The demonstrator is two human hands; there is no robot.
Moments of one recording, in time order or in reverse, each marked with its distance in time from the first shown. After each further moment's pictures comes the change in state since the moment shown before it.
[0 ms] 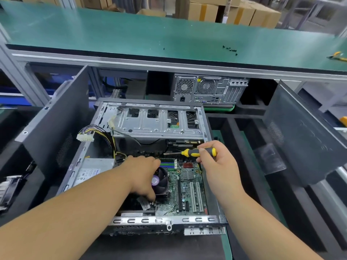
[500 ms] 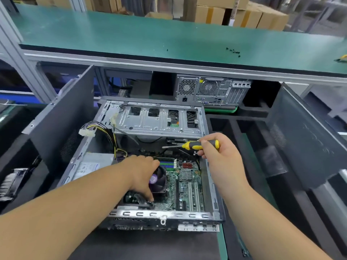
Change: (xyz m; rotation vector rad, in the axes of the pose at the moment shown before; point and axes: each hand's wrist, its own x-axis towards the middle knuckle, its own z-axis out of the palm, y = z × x) left_hand -0.008 0.009 -0.008 0.058 -0.071 0.014; right_hand 0.005 -0.013 -0.015 0.037 -0.013 -0.038
